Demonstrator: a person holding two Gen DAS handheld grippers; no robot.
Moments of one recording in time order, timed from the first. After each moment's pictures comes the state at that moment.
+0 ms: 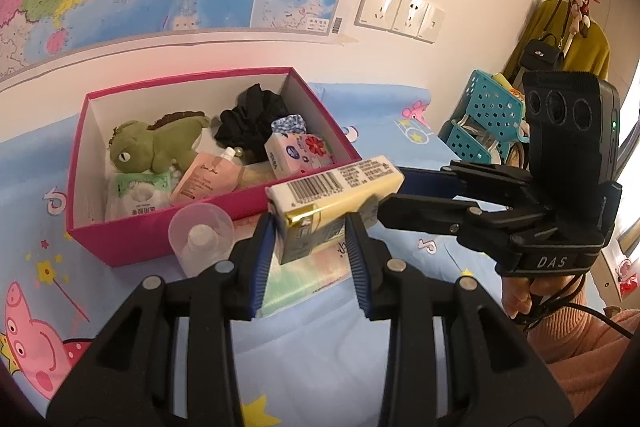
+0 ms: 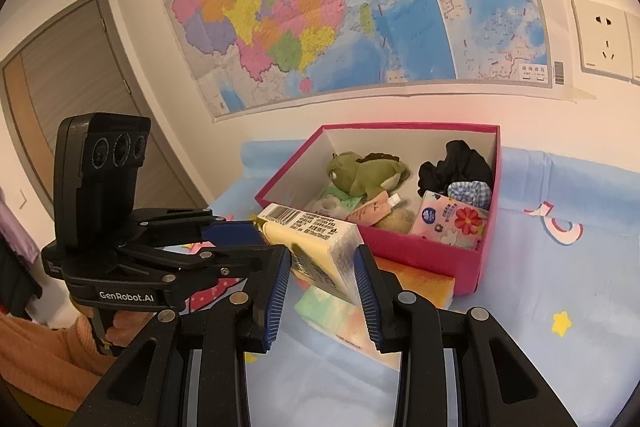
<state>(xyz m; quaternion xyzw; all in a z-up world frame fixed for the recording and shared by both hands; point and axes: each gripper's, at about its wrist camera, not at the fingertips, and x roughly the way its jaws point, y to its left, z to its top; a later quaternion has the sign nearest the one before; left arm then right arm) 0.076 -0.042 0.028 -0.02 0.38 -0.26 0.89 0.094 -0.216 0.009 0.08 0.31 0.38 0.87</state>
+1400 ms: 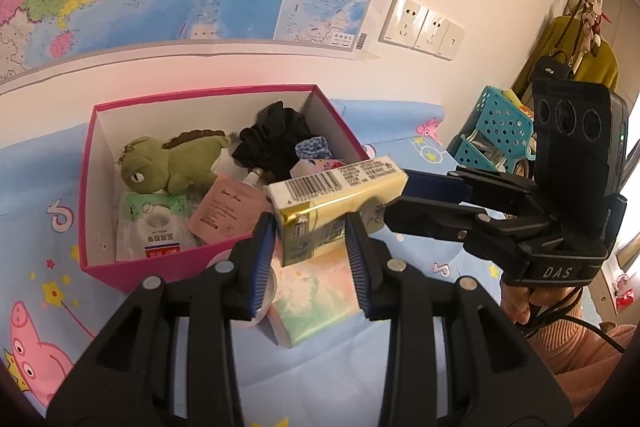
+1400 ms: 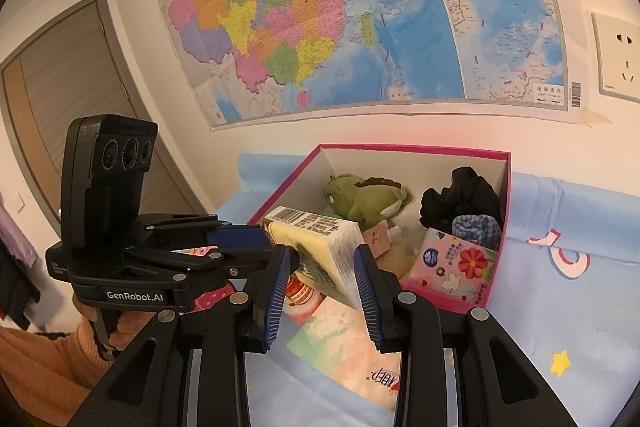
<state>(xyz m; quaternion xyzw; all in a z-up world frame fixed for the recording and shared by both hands) 0.110 -0.027 0.033 -0.04 0.38 -0.25 0.89 0.124 -0.201 0.021 0.08 0.30 0.38 0.87</state>
